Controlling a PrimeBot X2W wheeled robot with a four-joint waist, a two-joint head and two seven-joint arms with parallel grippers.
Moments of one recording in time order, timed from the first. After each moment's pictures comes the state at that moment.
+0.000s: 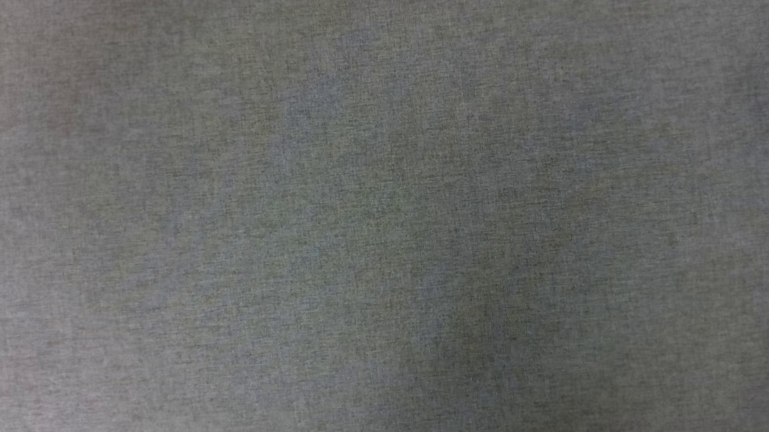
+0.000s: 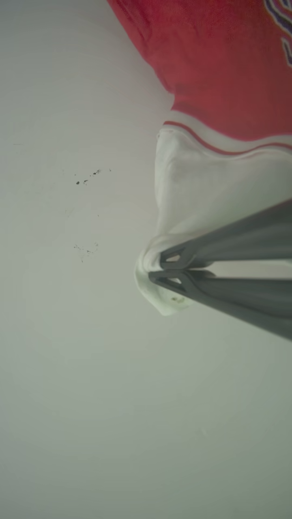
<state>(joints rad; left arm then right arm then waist) -1.98 0.51 -0.58 0.77 -0.34 -0.05 -0.19 -1.94 -0.30 0.30 0.80 0.09 0.13 0.01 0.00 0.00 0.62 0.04</state>
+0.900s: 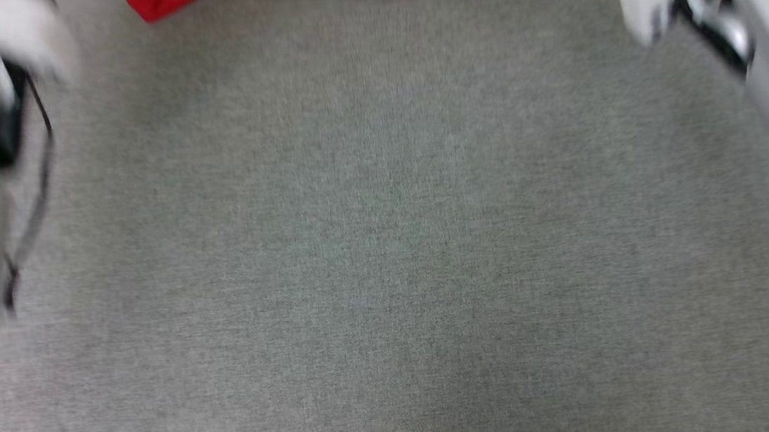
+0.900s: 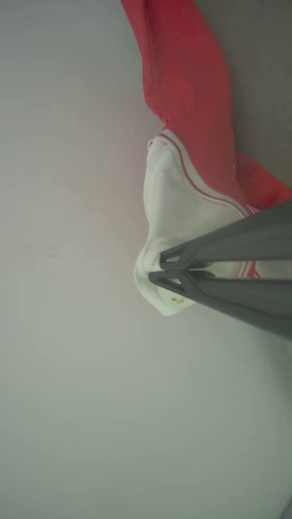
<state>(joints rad) -1.17 0.52 -0.49 0.66 -0.45 -0.07 -0.26 -1.33 -0.31 0.73 0.94 0.37 0.13 -0.12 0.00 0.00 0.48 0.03</state>
